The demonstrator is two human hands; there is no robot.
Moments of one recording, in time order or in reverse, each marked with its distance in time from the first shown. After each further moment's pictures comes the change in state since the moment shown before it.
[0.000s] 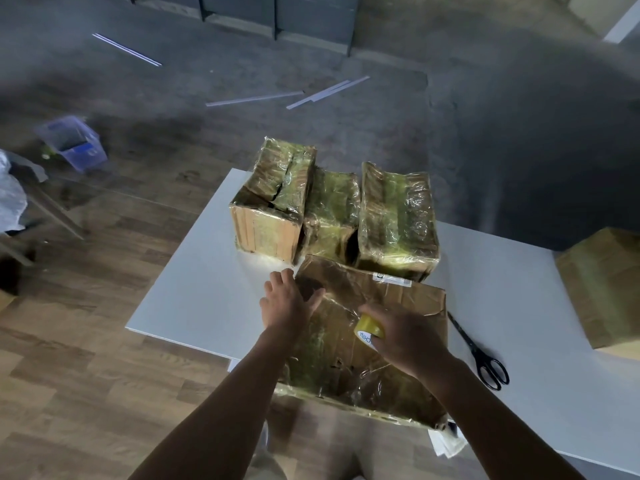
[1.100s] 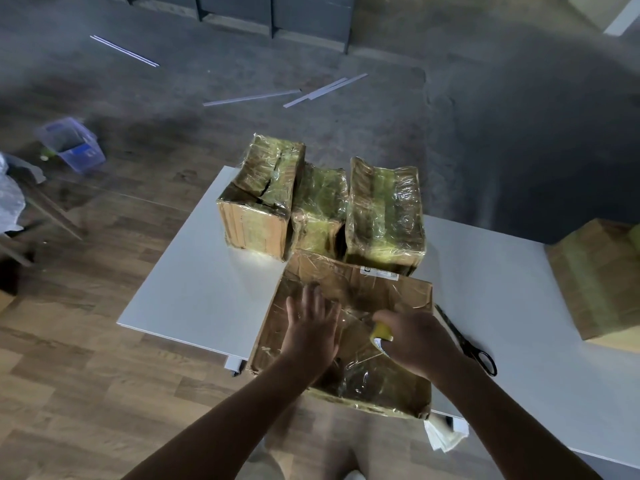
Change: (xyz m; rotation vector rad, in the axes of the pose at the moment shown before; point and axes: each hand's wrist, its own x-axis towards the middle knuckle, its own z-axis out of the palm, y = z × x) left_hand -0.068 0.027 0.017 0.554 -0.230 0.620; right_hand -0.025 0.030 -0.008 -0.050 -0.085 0.092
